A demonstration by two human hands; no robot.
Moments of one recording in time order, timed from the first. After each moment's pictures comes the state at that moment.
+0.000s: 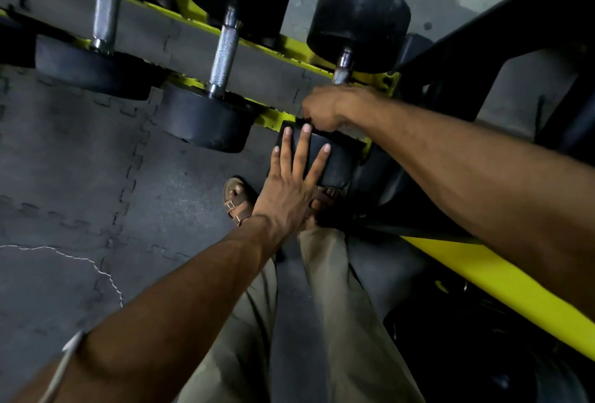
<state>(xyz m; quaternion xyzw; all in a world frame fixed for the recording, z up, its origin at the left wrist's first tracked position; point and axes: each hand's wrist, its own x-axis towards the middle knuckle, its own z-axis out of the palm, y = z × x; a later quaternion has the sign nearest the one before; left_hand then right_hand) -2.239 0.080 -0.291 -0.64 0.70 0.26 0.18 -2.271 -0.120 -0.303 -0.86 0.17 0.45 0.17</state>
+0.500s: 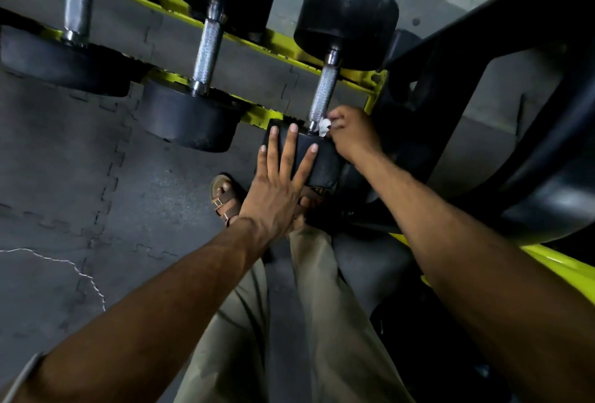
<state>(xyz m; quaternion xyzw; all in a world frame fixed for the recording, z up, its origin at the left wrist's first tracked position) -2.240 0.089 -0.305 -0.66 0.70 0.24 0.12 -2.362 -0.075 -0.361 -0.60 0.65 0.05 0.47</state>
